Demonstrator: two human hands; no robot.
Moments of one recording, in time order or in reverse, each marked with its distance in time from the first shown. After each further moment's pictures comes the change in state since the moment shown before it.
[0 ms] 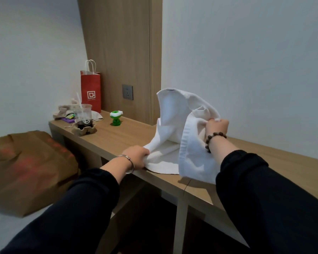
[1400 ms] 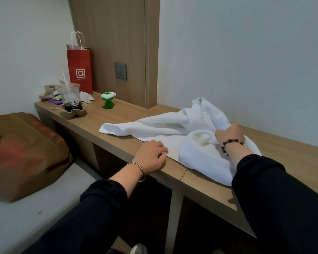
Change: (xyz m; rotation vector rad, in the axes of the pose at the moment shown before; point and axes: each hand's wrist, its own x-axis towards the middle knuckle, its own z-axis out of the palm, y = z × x) left_hand 0.009 0.057 0.060 -0.233 0.261 0.234; right_hand 0.064 0.085 -0.041 -0.774 -0.064 -0.120
